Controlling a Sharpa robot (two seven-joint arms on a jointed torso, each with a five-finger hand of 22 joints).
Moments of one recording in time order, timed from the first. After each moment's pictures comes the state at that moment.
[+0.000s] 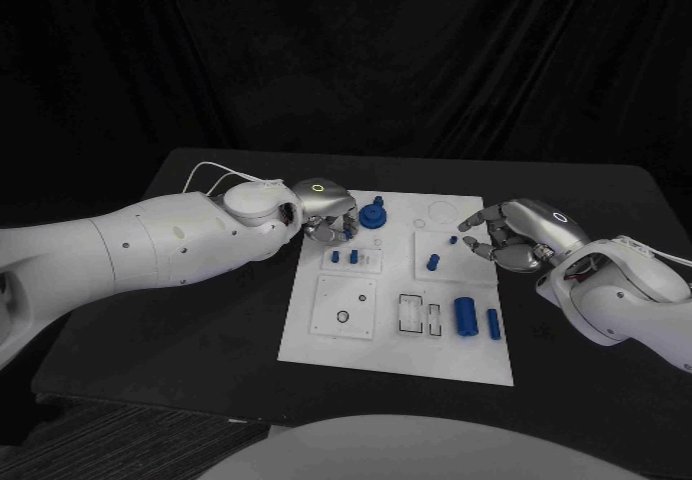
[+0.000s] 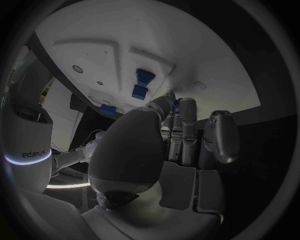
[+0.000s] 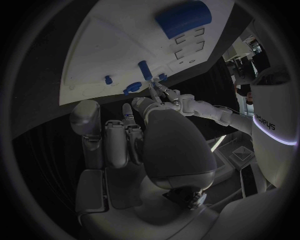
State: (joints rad) left arm 1.27 -0.62 -0.21 1.22 -1.69 -0.25 0.17; left_hand 1.51 -0.07 0.36 0.07 0.05 1.07 0.08 0.08 0.29 1.14 0.03 0.12 0.20 1.18 -0.03 1.05 0.66 0.06 1.41 0.08 1.24 1.31; right arm 1.20 -1.02 -0.21 1.67 -1.47 -0.60 -0.03; right_hand 1.38 -0.10 0.31 0.20 0.51 0.90 0.12 0.21 0.10 1.46 0.02 1.45 1.31 1.47 -0.05 1.38 1.31 0.10 1.39 0.06 0.93 1.31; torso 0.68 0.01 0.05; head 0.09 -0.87
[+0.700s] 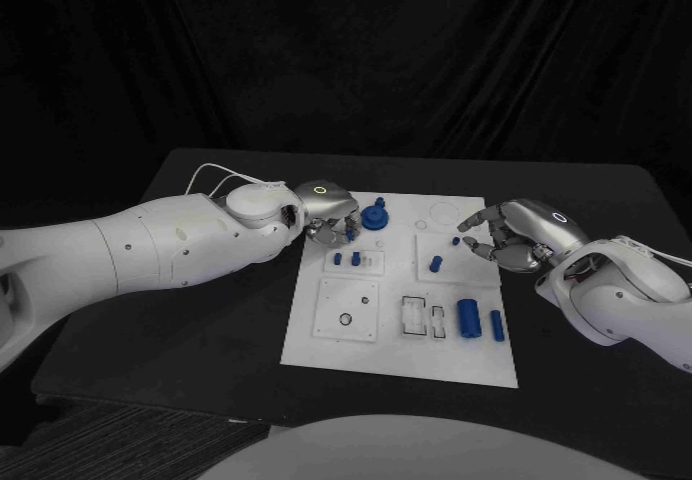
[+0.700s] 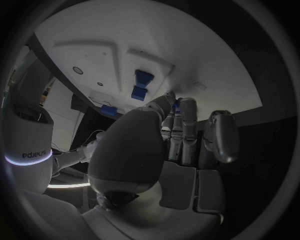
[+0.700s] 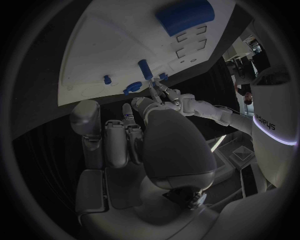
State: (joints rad) left arm 1.26 -0.61 -0.21 1.22 -1.69 -0.25 0.17; left_hand 1.51 -0.06 0.36 0.07 0.05 1.07 0.08 0.07 0.29 1.15 0.03 0.12 0.20 1.18 -0.03 1.05 0.66 0.06 1.41 0.08 1.24 1.31; right arm 1.20 -1.02 -0.21 1.67 -1.46 -0.60 -0.03; right_hand 1.38 -0.10 0.31 0.20 0.51 0.90 0.12 0.21 0.10 1.46 0.02 1.44 1.31 1.47 -0.05 1.38 1.31 0.10 1.39 0.06 0.92 1.31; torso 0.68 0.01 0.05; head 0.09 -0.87
